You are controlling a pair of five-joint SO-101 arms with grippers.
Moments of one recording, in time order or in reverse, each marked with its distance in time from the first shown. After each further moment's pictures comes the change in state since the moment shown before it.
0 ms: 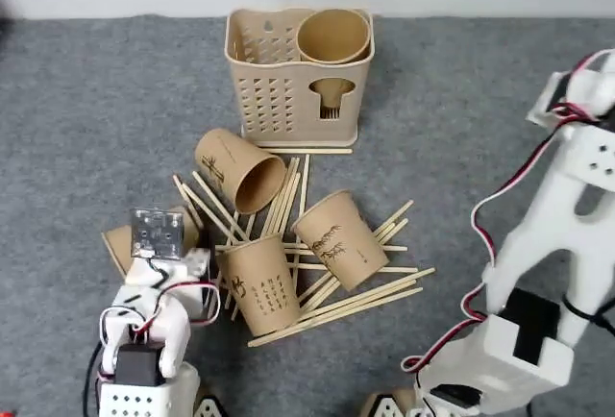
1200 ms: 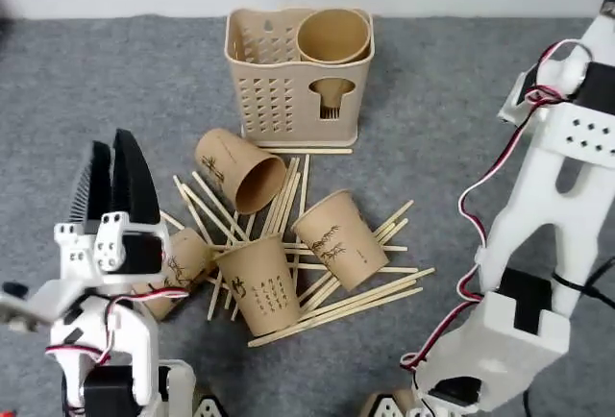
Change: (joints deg) left arm -6.4 -0.4 -20.3 -16.6 38.2; right arm -3.1 8.4 0.0 0.0 -3.3
